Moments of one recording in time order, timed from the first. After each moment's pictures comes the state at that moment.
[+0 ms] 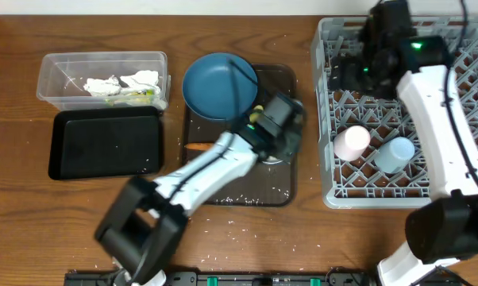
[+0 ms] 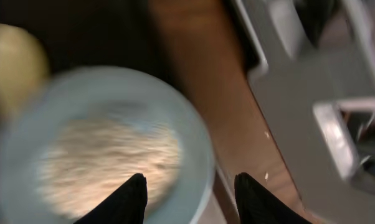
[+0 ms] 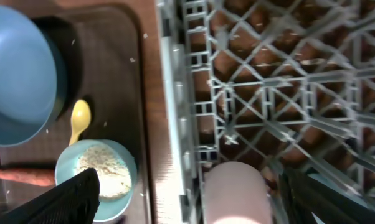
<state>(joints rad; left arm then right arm) -0.77 1.85 1.28 -0.50 0.07 -0.35 0.11 1.80 1.79 -1.16 -0.09 0.27</state>
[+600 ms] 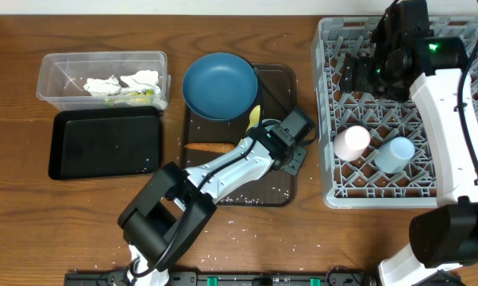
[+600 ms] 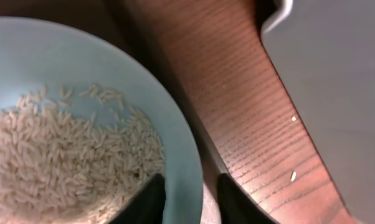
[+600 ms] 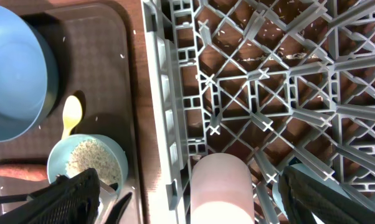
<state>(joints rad) -0.81 1.95 1.28 -0.47 0.04 -0.32 0.08 1.78 1.79 -1.19 -0.09 0.24</state>
